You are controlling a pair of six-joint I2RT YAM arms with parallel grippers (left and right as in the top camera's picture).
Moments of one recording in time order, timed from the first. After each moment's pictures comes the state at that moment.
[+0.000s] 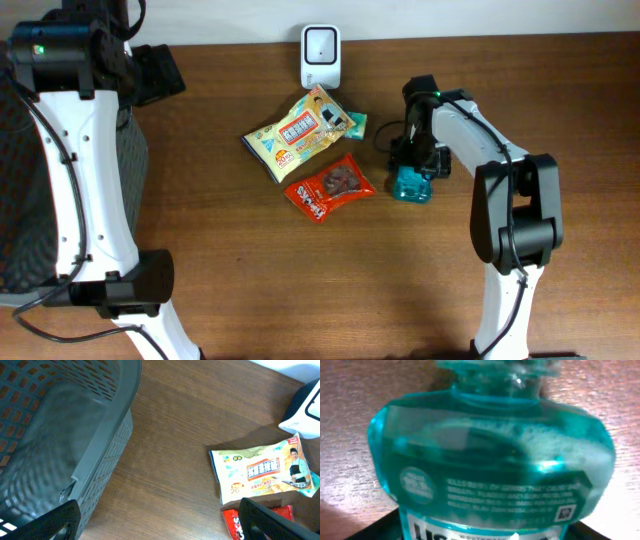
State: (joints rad) left arm 0.01 2.00 2.58 -1.68 -0.18 -0.36; right arm 0.16 2.21 1.65 -1.00 -0.01 0.35
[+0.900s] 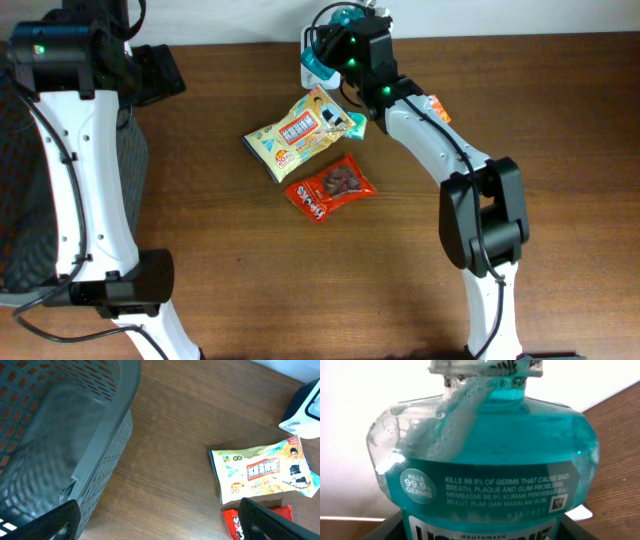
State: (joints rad) left arm 0.01 2.00 2.58 -1.68 -0.18 -0.36; right arm 0.35 2.27 1.87 0.00 -0.02 0.92
